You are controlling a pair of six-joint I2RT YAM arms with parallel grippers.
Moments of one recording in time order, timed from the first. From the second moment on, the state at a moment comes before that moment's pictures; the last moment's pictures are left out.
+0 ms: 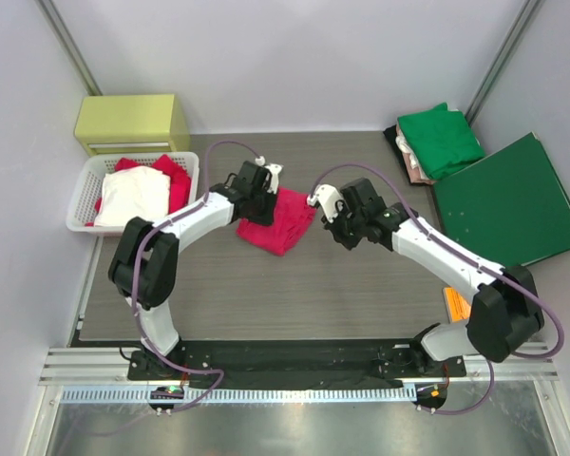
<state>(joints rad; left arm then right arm) -0.51 1.81 1.30 -0.39 0.11 -0.18 0.57 1.38 1.04 -0.56 -0.12 -0.36</state>
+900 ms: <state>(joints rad) -0.54 1.91 1.25 -0.36 0.19 -0.26 0.55 1.87 1.42 -0.36 -0.26 -0.27</state>
